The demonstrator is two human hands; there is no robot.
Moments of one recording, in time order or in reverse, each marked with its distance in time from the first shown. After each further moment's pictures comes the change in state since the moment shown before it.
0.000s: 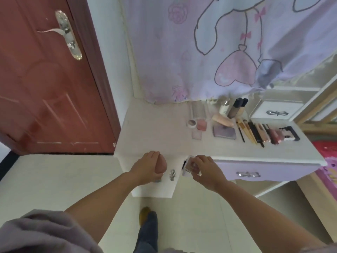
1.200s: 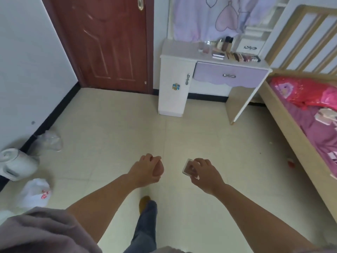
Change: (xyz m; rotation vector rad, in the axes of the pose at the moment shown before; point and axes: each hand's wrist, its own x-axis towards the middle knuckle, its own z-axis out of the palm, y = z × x) left_hand -0.874 0.121 0.248 0.067 -0.068 -0.080; right_hand -0.824 -0.283 0.212 -0.052 -0.048 -0.062
